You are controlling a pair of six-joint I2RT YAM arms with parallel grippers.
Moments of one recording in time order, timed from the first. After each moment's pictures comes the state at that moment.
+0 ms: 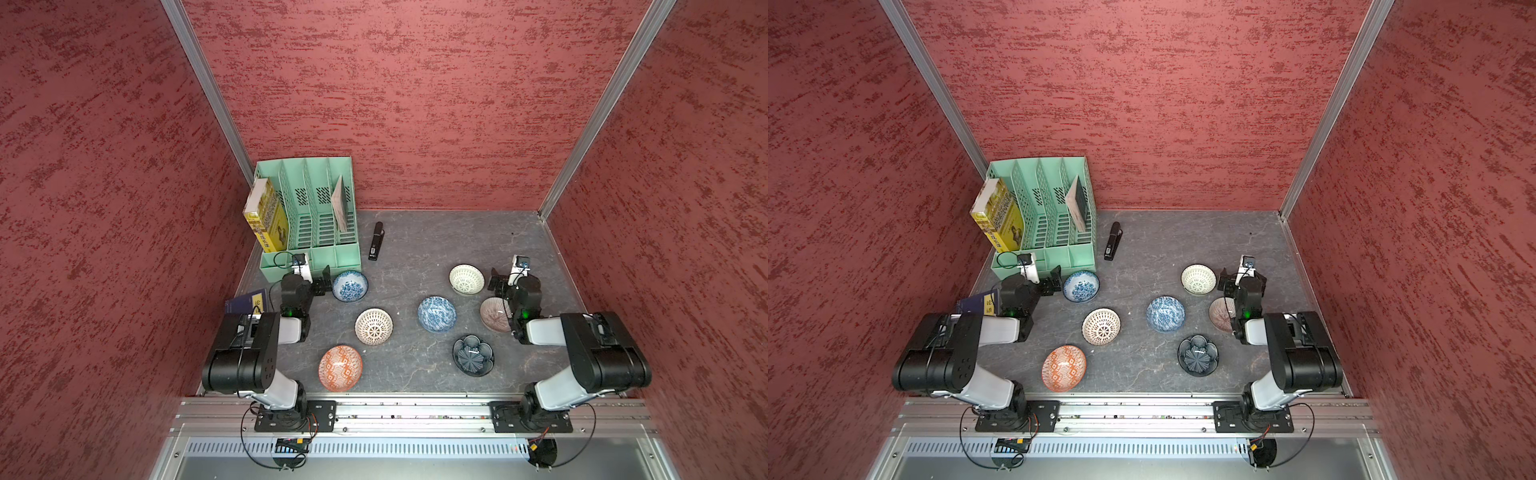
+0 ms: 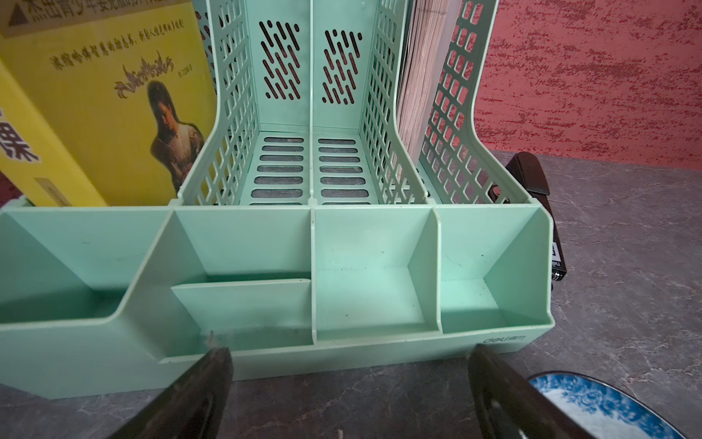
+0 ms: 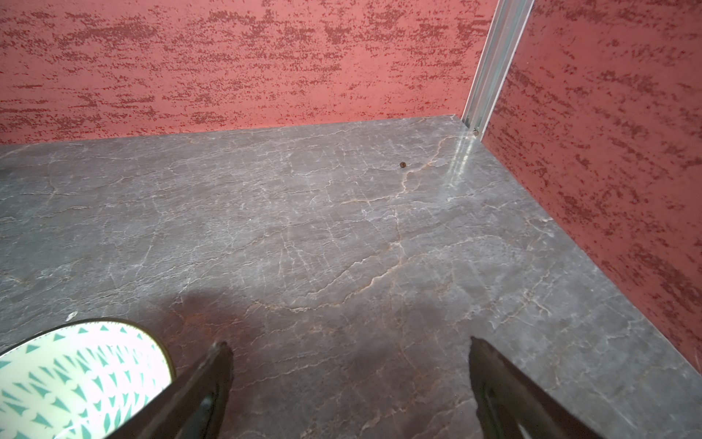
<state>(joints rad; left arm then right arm) 0.02 1.53 0.37 0.87 -0.01 -0.09 0.03 1.55 0.36 0.89 0.15 0.07</state>
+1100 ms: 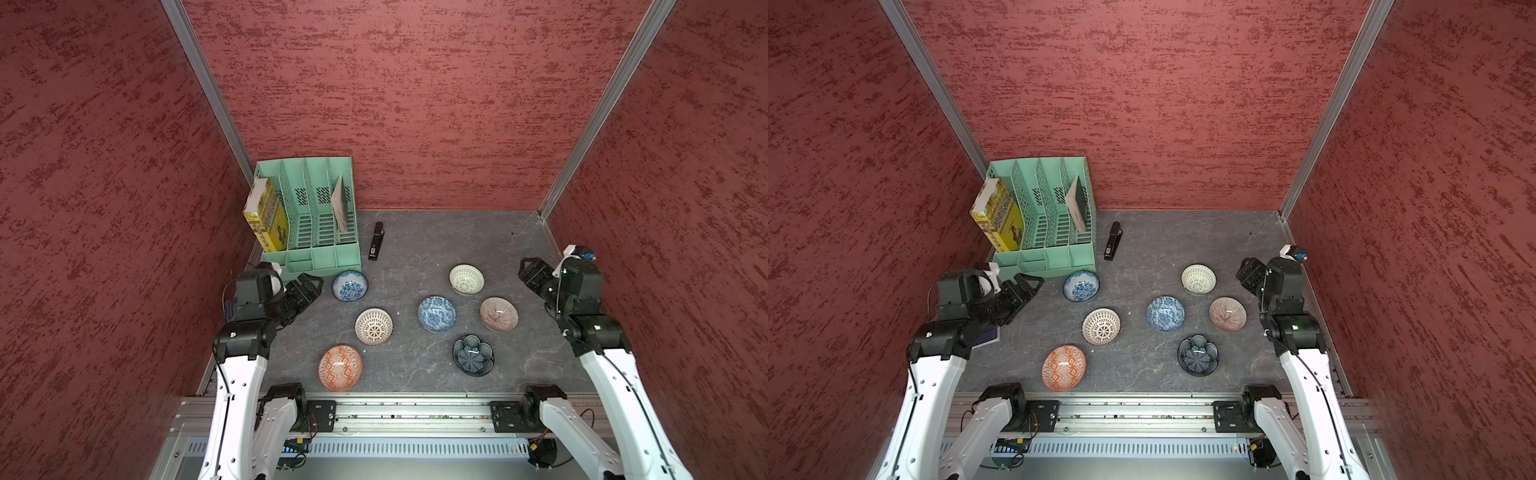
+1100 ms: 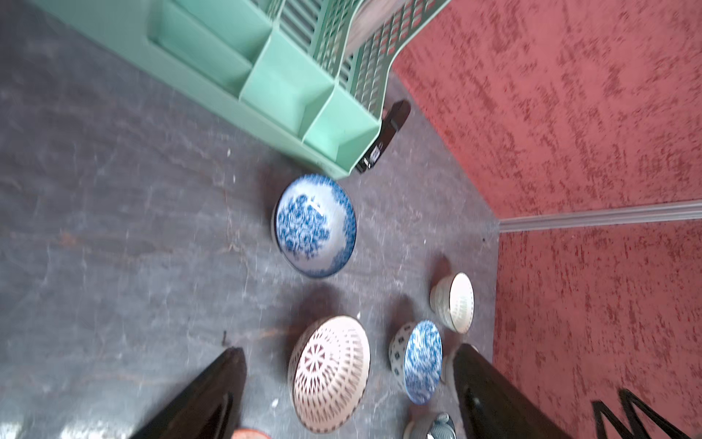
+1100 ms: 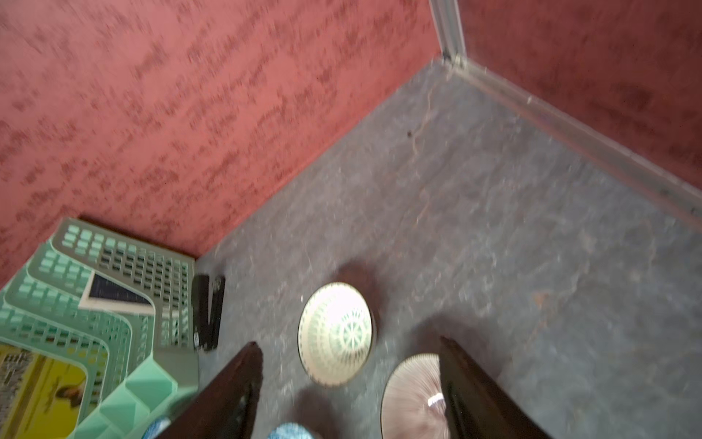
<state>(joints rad) 0.12 0.72 0.86 -0.88 0.42 -0.70 0.03 0.80 0.88 -0.63 0.00 0.69</state>
